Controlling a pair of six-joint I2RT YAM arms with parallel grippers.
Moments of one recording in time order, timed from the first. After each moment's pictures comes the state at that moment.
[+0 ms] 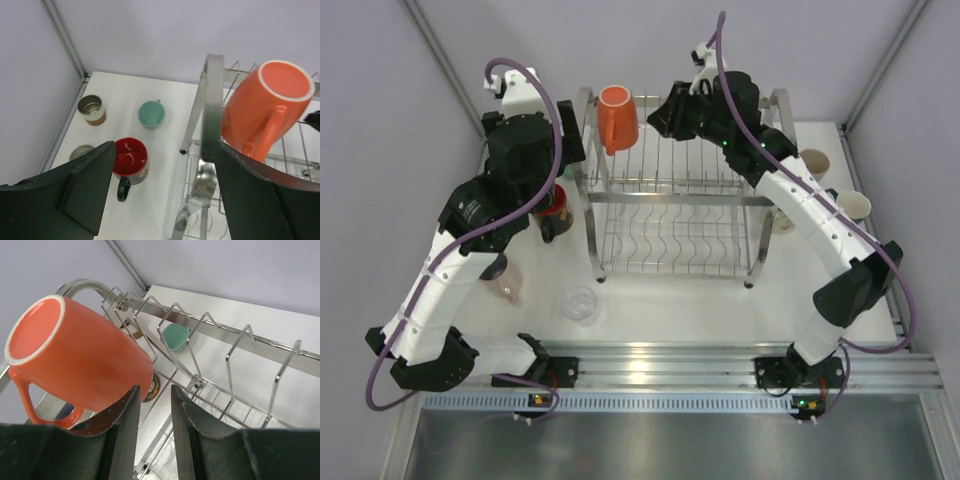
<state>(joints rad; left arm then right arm) -0.73 1.28 1.86 -0.80 -0.83 -0.23 0.60 1.69 1.85 -0.33 -0.13 0.42</state>
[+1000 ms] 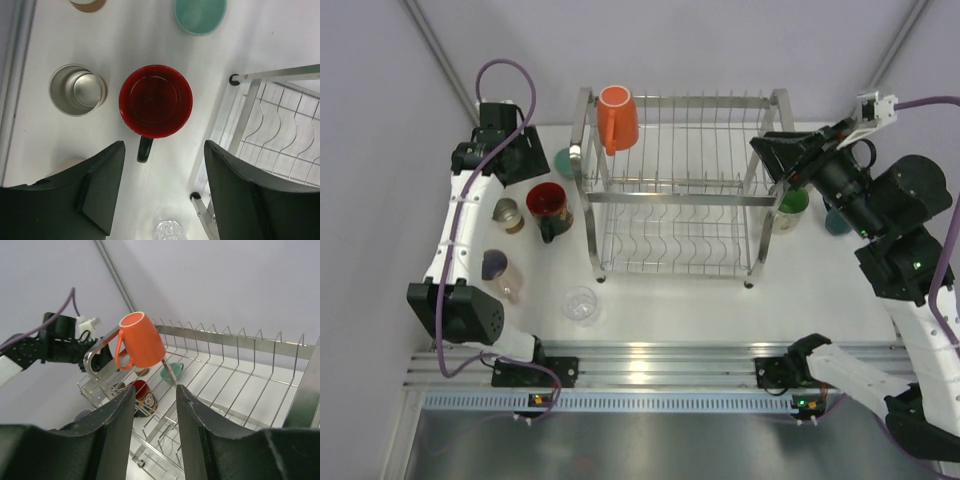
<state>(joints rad) -0.05 1.50 1.66 -0.93 -0.17 -0.32 0.45 0.91 1.45 -0.34 -0.17 0.38</state>
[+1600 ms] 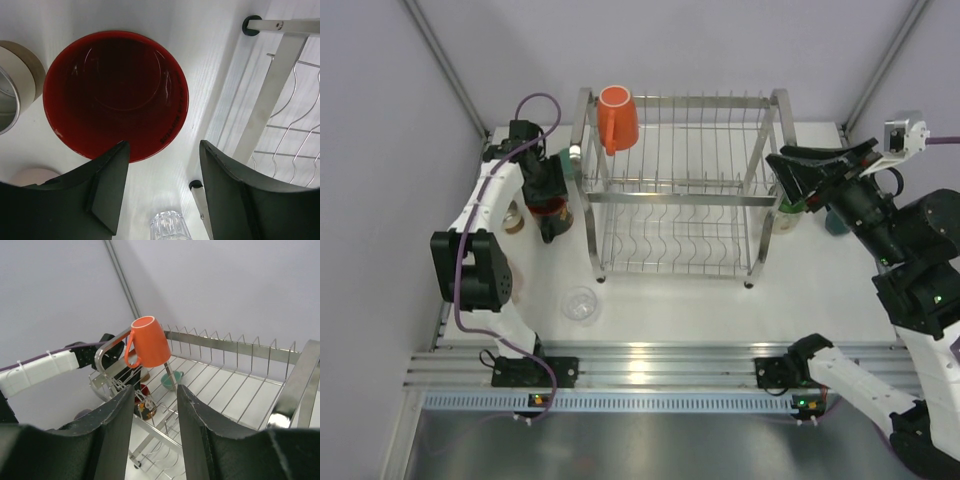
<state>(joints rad) -0.03 1.74 1.55 -0.88 0.06 -0.28 0.45 0.79 1.39 -0.34 -0.19 0.34</state>
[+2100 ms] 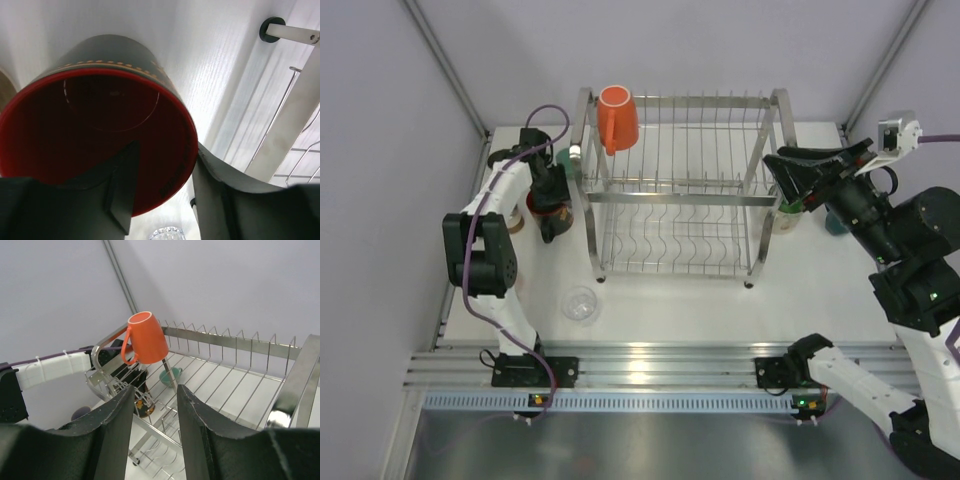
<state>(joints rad) -0.03 1.85 1.52 -0.81 0.08 -0.28 0.44 0.79 1.37 -0.34 -0.19 0.33</state>
